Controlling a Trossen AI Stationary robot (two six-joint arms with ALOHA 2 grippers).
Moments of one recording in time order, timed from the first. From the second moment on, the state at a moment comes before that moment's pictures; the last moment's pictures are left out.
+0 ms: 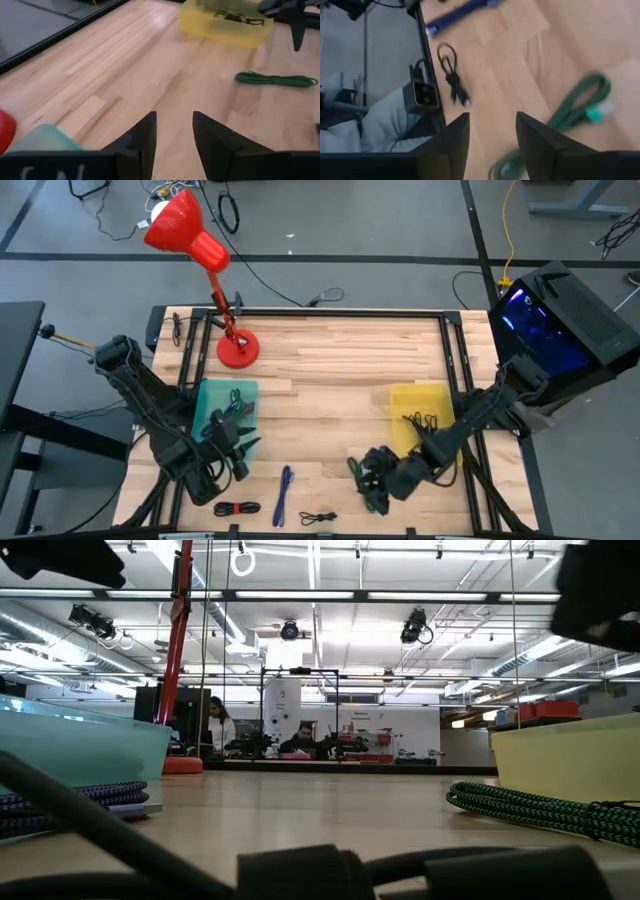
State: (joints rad) left arm -0.94 1.40 0.97 -0.86 -1.08 -1.32; right arm 0.69 1.64 0.99 -0.16 0.25 1.08
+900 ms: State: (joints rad) left arm -0.90 1.40 0.97 -0.78 -1.07 -1.23; right arm 0.75 1.85 0.99 -0.20 0.17 1.33
